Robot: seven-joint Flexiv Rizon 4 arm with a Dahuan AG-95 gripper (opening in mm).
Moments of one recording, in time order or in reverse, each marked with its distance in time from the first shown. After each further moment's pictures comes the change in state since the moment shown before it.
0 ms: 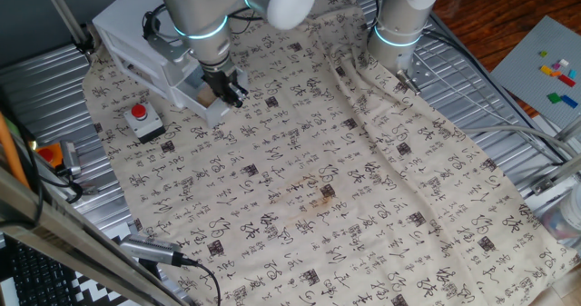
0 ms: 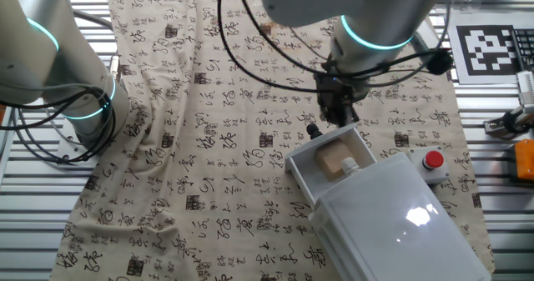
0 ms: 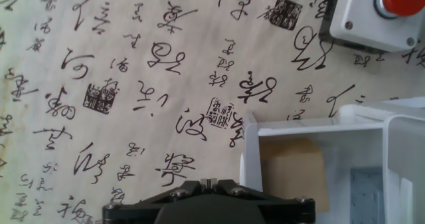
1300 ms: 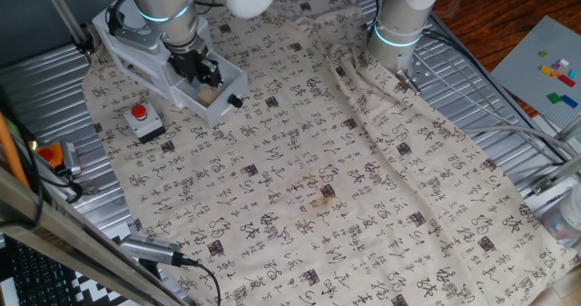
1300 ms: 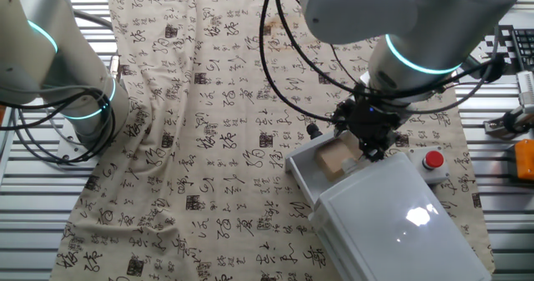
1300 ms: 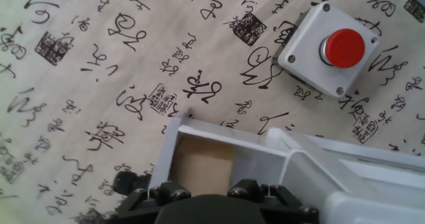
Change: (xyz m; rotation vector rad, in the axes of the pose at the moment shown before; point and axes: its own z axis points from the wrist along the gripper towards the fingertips) arm -0.010 -0.074 -0.032 0.044 0.061 -0.283
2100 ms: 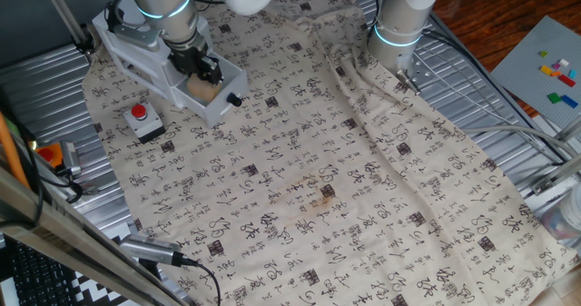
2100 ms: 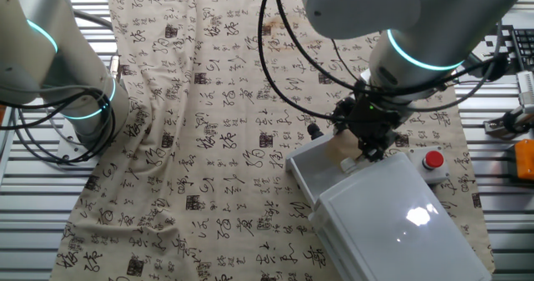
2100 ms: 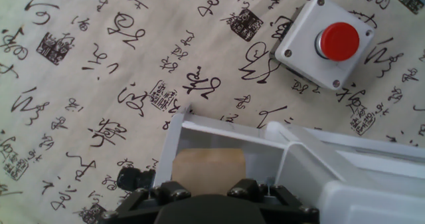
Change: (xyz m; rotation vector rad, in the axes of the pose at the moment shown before) arm 0.007 -0.005 -0.003 0.003 0.009 -0.018
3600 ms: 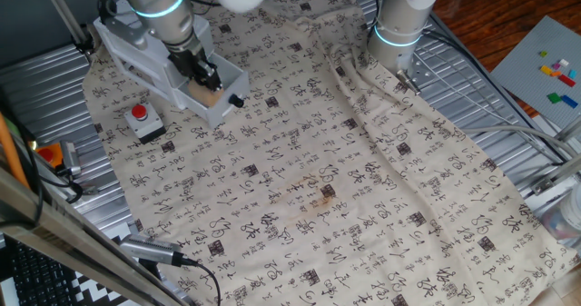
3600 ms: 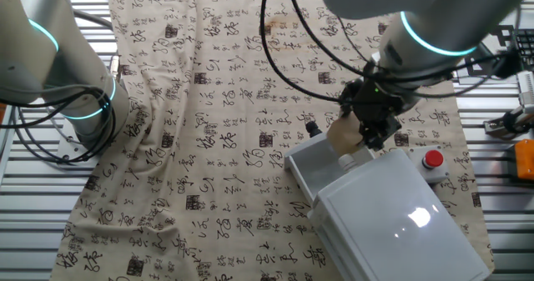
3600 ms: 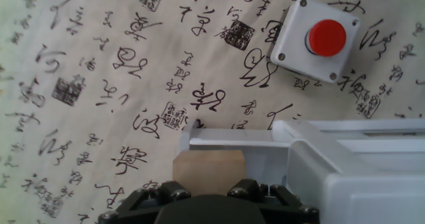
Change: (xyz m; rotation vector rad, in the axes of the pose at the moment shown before) arm -0.015 0.017 -0.017 -0.028 -0.004 0.143
